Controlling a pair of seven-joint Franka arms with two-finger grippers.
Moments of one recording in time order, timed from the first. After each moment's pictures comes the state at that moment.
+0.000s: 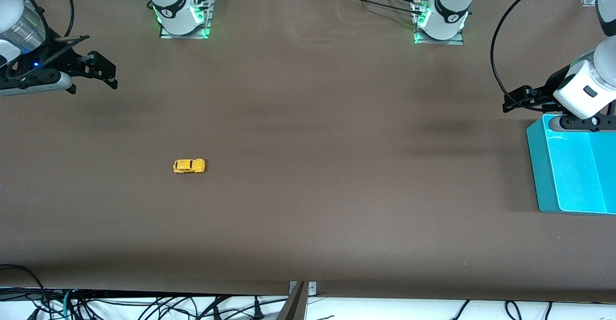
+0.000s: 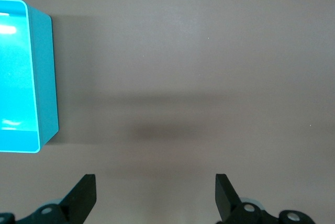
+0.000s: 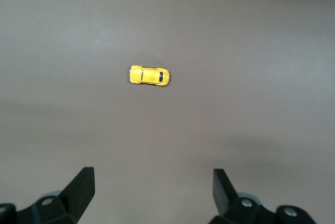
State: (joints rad) left arm -0.03 0.10 0.01 -1.59 -0.03 1.57 -0.04; right arm -0.03 -0.10 0.12 -1.78 0.02 1.72 -0.06
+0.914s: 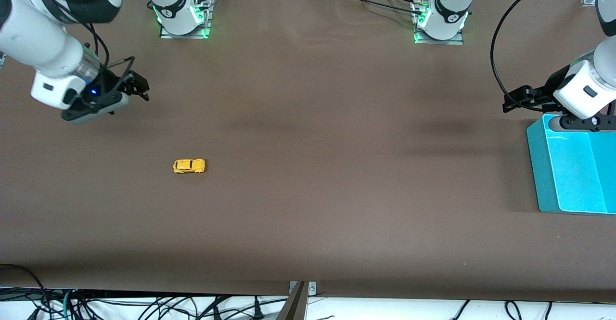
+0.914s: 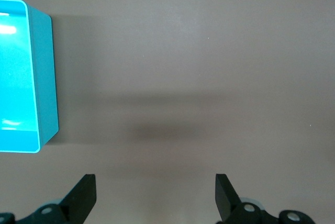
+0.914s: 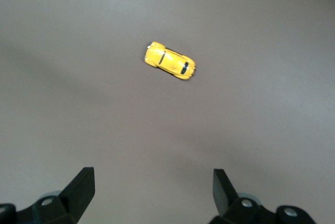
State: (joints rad) left arm -0.03 0.10 0.01 -1.59 -0.03 1.57 -0.04; right arm -0.02 -0.01 0.15 -1.98 0.02 1.92 -0.42
